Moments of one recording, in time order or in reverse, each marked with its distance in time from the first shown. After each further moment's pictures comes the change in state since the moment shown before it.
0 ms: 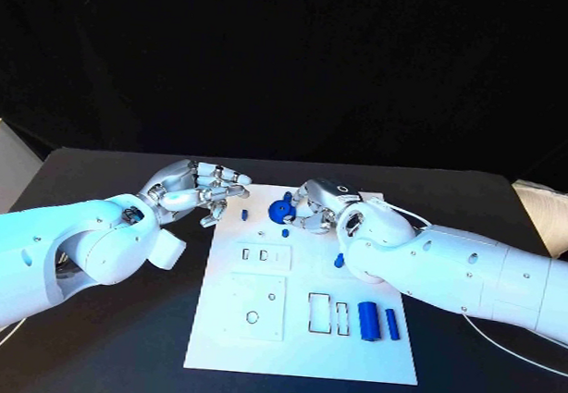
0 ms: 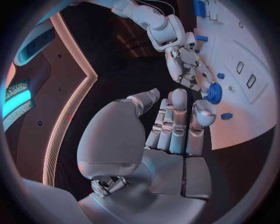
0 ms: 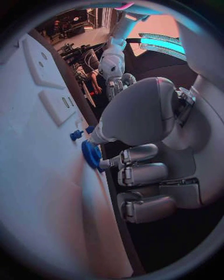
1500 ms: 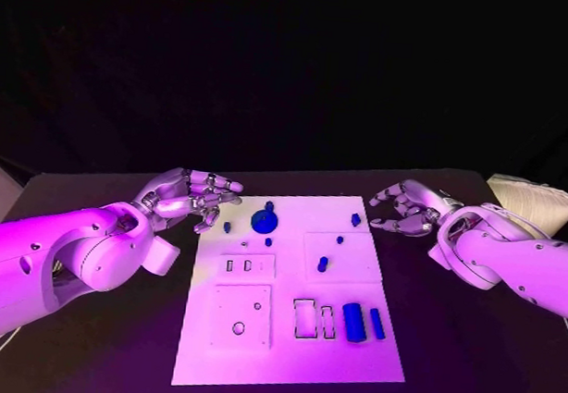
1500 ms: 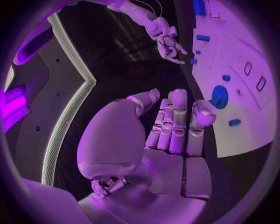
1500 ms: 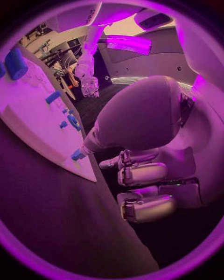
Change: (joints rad) left arm -0.003 0.025 -0.001 -0.054 0.001 0.018 0.002; left_hand 0.000 0.000 0.003 0.003 0.000 0.000 0.000 0.000 0.001 0.000 0.000 0.006 0.002 0.000 0.000 0.000 0.000 0.000 0.000 0.000 0.000 0.000; right arm 0.022 -0.374 0.009 0.005 0.314 0.033 0.380; right_hand 0.153 -0.089 0.066 -0.078 0.001 -0.017 0.008 -0.021 -0.023 0.000 0.000 0.000 -0.001 0.000 0.000 -0.004 0.000 0.000 0.000 0.000 0.000 0.000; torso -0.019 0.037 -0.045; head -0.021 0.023
